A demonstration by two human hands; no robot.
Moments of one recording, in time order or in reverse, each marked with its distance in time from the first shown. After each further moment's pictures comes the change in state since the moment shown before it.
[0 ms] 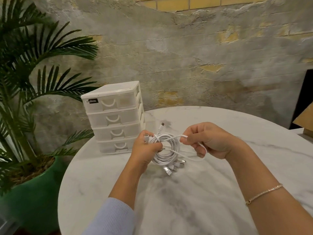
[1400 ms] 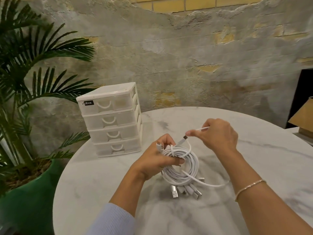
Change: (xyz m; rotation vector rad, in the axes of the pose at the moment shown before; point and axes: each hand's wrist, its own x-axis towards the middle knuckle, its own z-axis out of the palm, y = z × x) left_hand -0.019 0.005 0.014 0.058 -0.566 0.158; right_hand 0.014 0.016 -0.014 -0.872 0.868 0.075
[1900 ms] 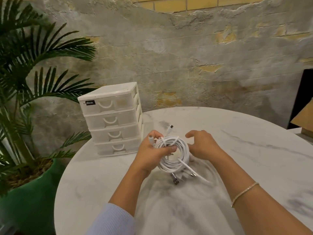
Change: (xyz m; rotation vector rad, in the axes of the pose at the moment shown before) left_hand 0.007 -0.007 -0.008 -0.028 0.365 -0.017; right_hand -0.002 -0.004 0.035 0.028 -0.431 -0.148
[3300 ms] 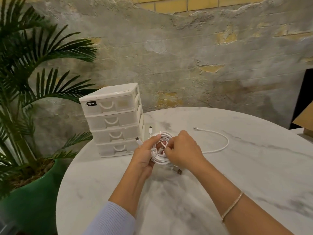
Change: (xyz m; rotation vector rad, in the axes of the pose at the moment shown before) left_hand 0.010 -0.011 -0.005 -0.559 0.151 -0.345; right_hand -0.035 -0.057 0.014 0.045 0.041 -0.083
